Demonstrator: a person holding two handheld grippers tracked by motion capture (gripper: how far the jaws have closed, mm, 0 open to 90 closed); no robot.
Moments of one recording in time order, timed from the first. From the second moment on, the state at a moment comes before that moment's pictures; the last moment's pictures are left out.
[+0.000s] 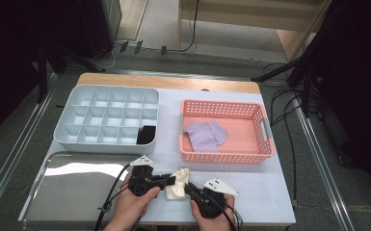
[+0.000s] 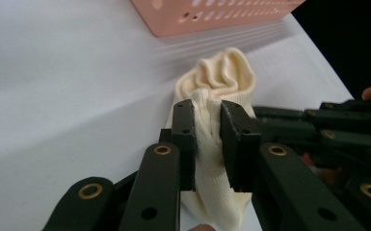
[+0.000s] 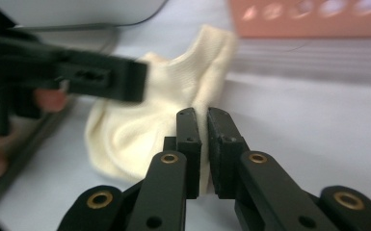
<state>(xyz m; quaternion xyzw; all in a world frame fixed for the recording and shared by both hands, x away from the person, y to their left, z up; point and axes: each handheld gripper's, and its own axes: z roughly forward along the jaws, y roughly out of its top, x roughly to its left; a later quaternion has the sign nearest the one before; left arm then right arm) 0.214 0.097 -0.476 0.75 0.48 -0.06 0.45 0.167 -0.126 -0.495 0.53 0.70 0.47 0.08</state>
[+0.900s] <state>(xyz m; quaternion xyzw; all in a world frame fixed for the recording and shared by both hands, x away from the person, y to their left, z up) 0.204 0.095 -0.454 0.75 0.46 -0.01 0.48 0.168 -0.129 -0.495 0.53 0.70 0.48 0.08</state>
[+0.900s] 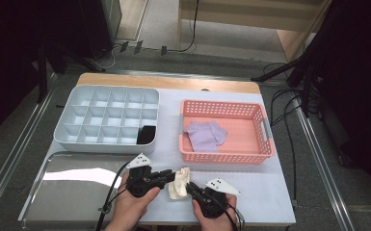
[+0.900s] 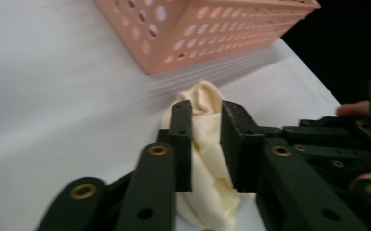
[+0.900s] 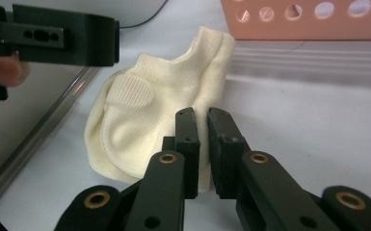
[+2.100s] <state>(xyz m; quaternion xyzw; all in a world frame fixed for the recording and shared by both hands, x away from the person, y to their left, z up) 0.206 0.083 -0.476 0.78 0.45 -0.01 0.42 0.162 -0.119 -0.479 0.51 0.70 0.51 0.02</state>
